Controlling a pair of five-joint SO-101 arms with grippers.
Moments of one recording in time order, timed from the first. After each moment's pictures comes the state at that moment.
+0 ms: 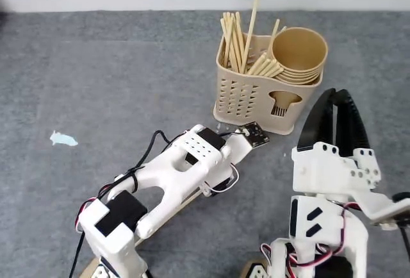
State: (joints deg) left arm 36.2 14.2 22.5 71.3 -7.3; right arm 3.1 -97.4 59.4 33.1 -23.4
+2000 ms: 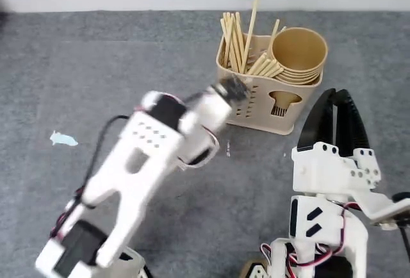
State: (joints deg) left arm 26.7 -8.5 6.5 95.7 -8.9; right arm 3.1 -97.4 59.4 33.1 -23.4
